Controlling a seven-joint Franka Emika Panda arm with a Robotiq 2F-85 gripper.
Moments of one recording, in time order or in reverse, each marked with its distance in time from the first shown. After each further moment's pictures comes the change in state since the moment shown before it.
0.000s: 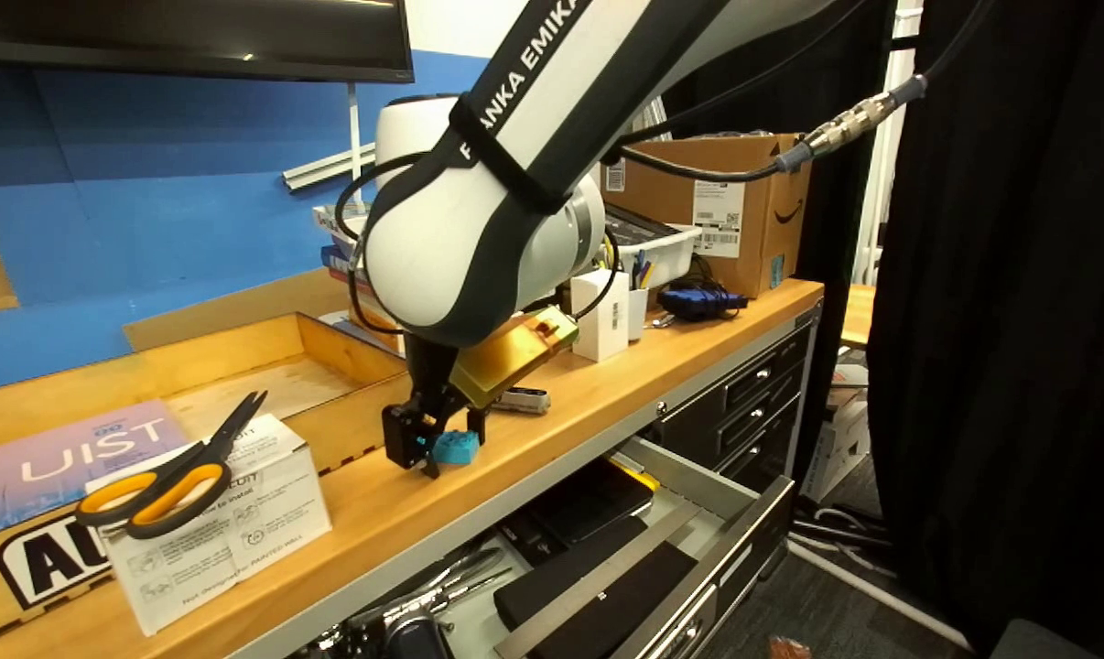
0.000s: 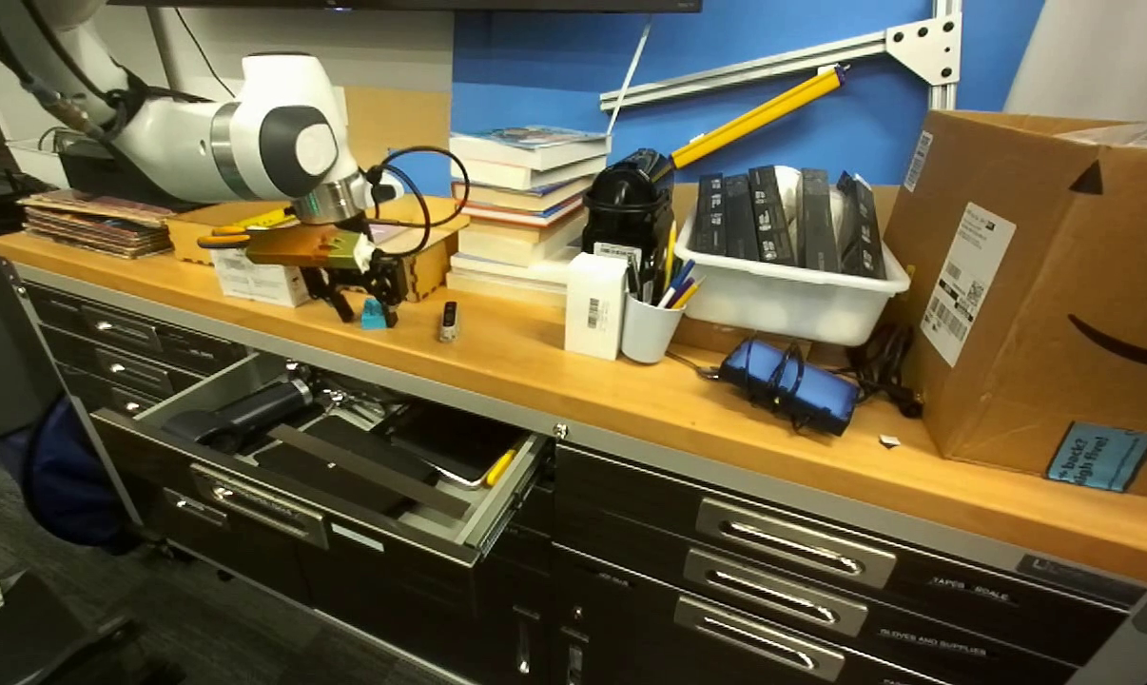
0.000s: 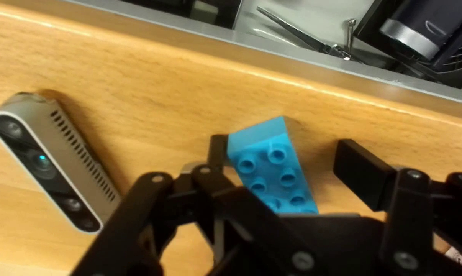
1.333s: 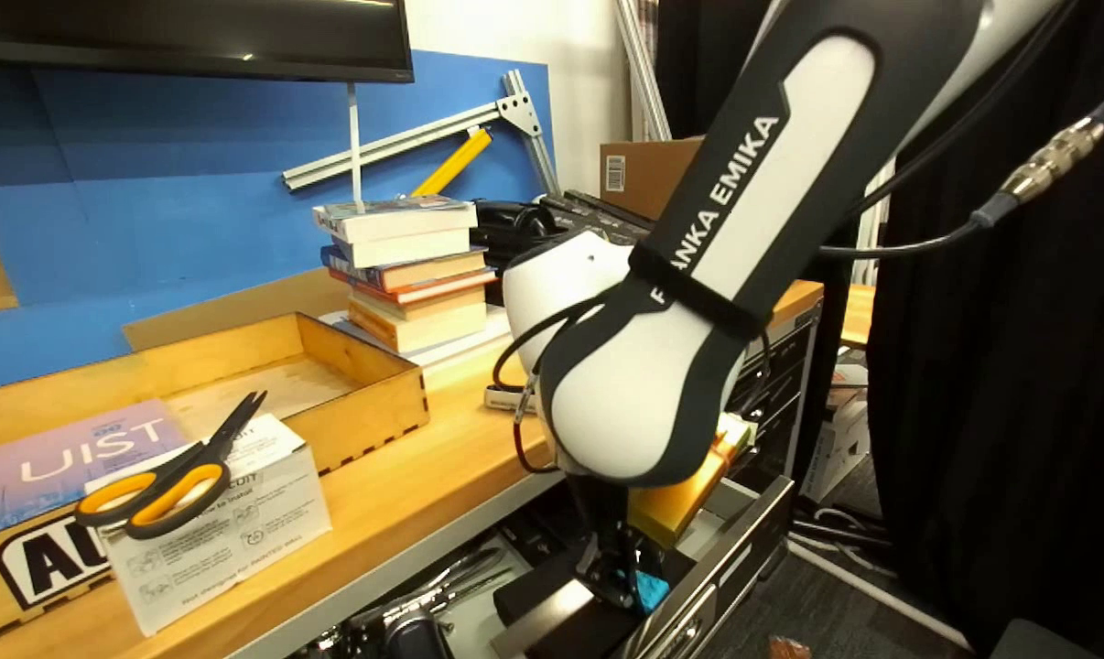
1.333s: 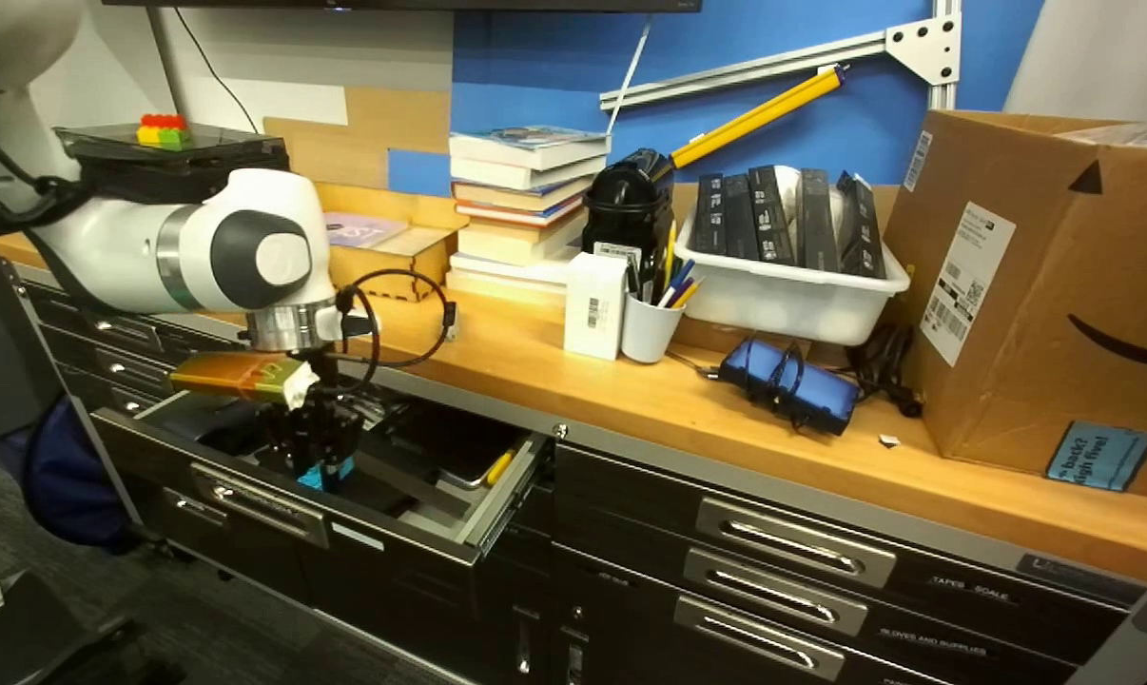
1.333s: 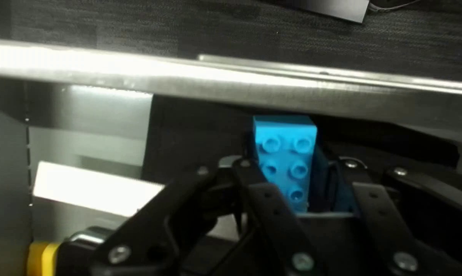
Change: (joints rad) arm -0.048 -0.097 -0.033 -0.398 -0.047 -0.079 0.120
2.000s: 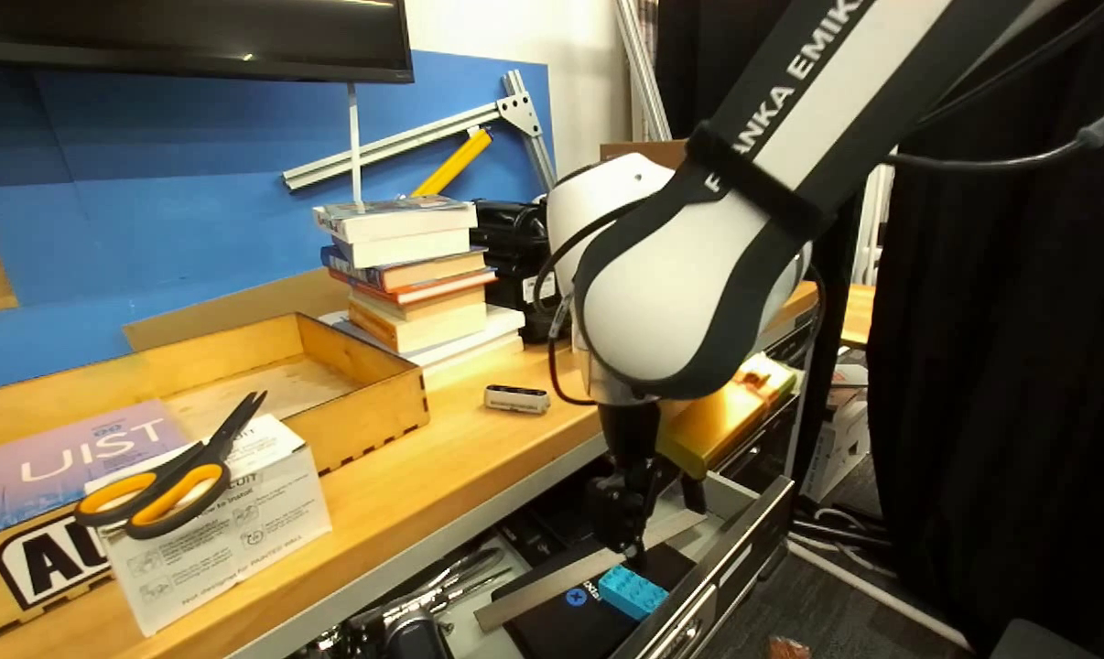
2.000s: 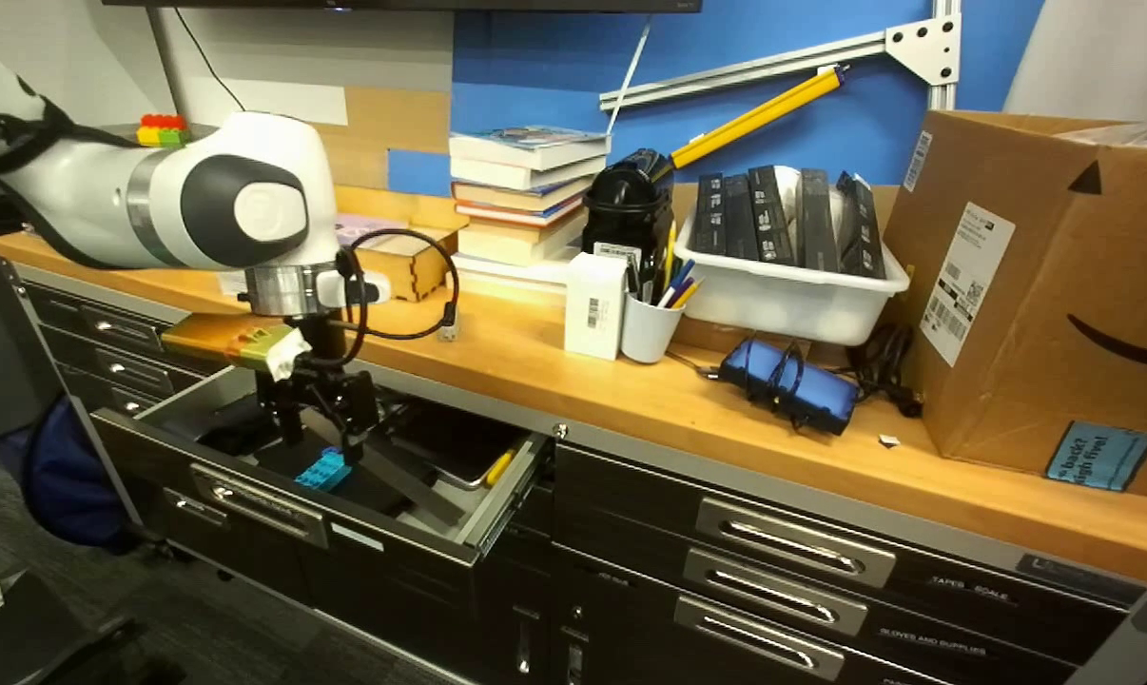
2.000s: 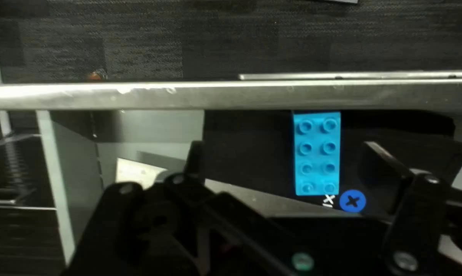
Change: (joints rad) arm -0.038 -0.174 -0.025 -0.052 0.065 -0.082 -0.006
